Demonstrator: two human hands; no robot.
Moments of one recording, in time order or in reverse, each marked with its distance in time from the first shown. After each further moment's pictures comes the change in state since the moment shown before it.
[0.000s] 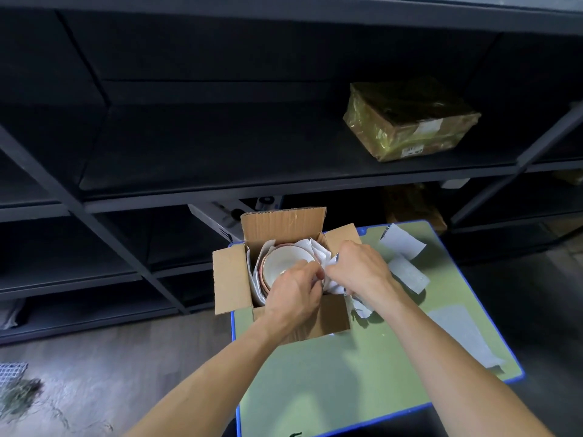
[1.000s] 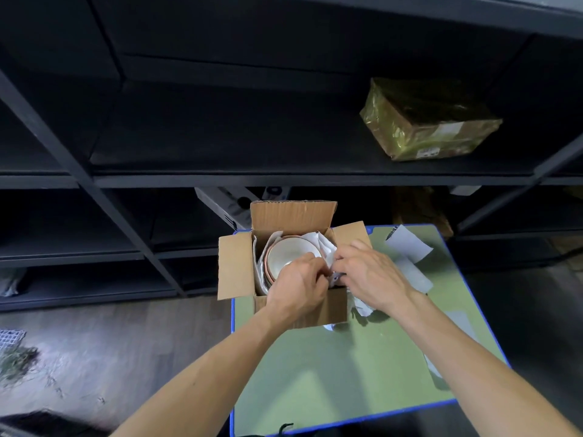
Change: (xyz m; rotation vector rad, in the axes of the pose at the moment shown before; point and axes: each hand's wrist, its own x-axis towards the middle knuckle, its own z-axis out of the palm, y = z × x) left_hand 0.002 -0.002 0.002 -0.013 0.039 -0.006; right_hand 0.015 0.045 0.023 -0.300 0.110 -0.689
